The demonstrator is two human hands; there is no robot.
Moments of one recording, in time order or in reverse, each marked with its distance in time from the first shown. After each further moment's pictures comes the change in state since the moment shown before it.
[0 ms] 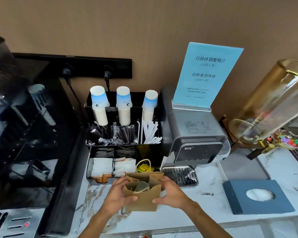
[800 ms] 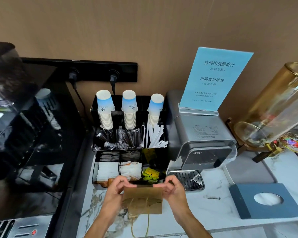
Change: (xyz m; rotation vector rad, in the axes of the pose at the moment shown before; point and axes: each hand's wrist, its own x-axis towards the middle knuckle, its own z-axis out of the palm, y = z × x) left_hand -0.015 0.020 -0.023 -0.424 0.120 -0.071; right_hand -0.001 -0.025 0.031 0.862 0.386 0.013
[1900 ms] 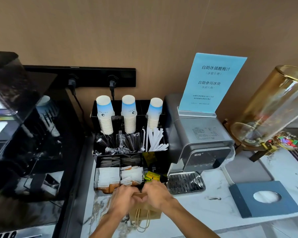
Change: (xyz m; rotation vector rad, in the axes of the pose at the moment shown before) left_hand 0.025 0.013 0.002 1.003 -0.143 0.133; right_hand 0.033 -0.027 0.069 -1.468 -0.385 -0.045
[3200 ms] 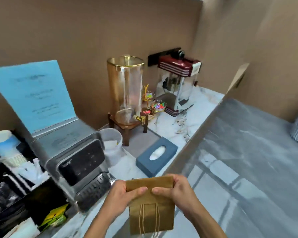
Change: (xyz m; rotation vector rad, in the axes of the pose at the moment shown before) left_hand -0.044 0.293 0.077 -0.573 -0.628 0.390; right_hand -0.348 0.159 -0.024 1.488 0.874 0.520
